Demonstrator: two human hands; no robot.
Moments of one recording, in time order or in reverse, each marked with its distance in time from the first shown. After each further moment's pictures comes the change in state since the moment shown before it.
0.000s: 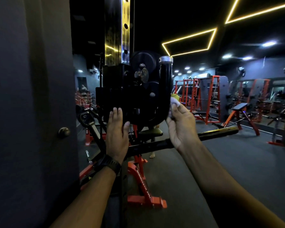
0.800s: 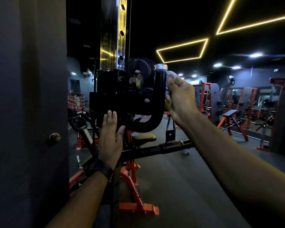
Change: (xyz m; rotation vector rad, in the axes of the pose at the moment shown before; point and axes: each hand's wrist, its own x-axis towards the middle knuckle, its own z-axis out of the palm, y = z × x) left_hand 0.006 -0.002 0.000 -0.032 0.002 0.054; right_hand 0.018 -0.071 0.058 -0.421 -0.061 -0.180
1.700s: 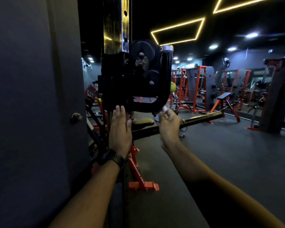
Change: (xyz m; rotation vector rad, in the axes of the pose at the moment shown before) left_hand -0.036 0.006 -0.016 0.092 -0.148 -0.096; right_hand -0.064 0.121 -0.004 -0.318 0.303 0.048
